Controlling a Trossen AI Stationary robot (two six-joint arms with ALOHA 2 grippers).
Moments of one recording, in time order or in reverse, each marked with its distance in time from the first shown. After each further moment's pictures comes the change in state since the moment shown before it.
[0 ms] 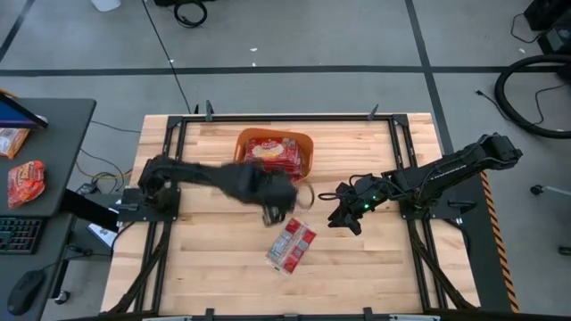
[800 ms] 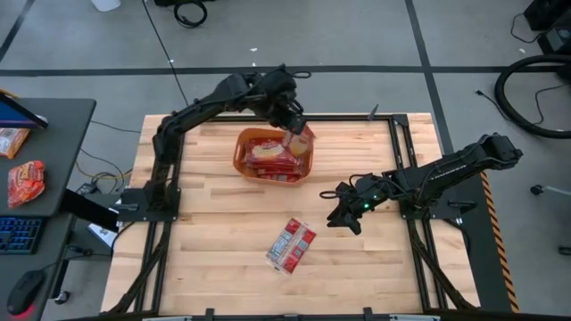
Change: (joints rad) left arm 0.597 0.088 0.265 0.261 0.505 -0.058; right arm 0.000 -0.004 -0.001 0.031 0.001 0.012
